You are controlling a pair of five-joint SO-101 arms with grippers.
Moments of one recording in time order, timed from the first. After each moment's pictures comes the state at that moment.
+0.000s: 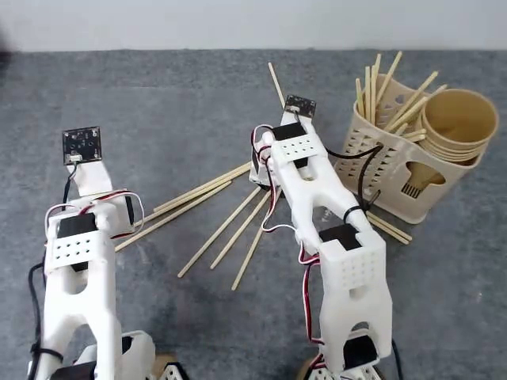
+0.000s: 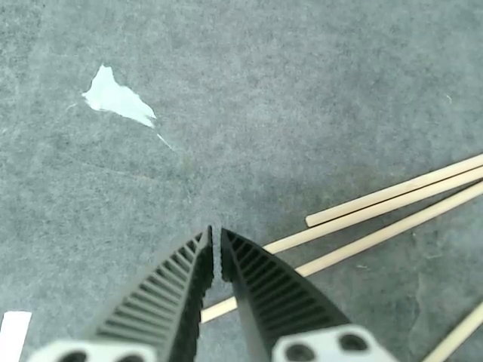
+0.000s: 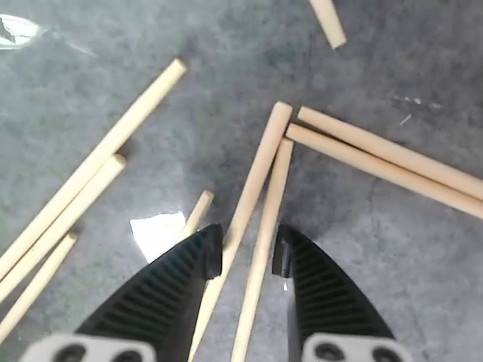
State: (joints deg) left arm -17.1 -27.3 53.1 45.5 6.5; right arm -19.5 37.9 -18.2 70.6 -33.8
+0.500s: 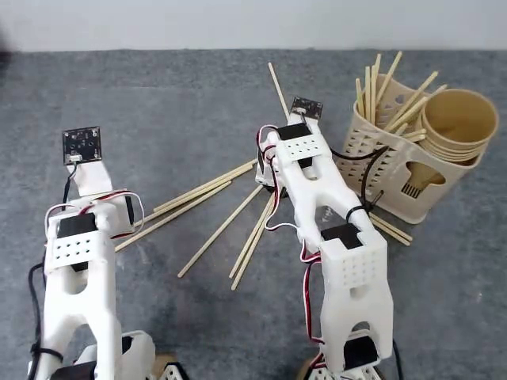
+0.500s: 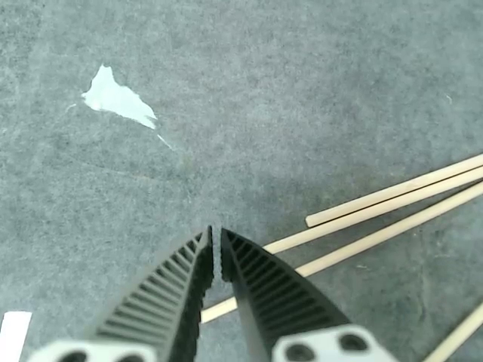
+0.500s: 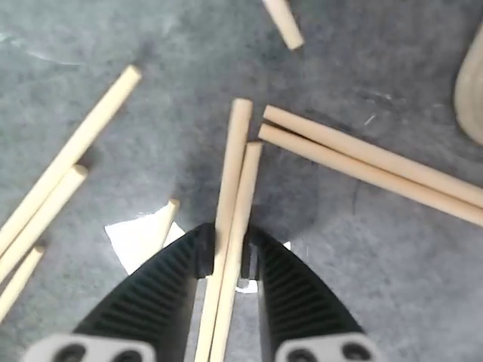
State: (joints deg) left arm -17.1 -27.3 53.1 45.5 6.5; right arm -18.8 39.4 -18.2 71.0 -33.8
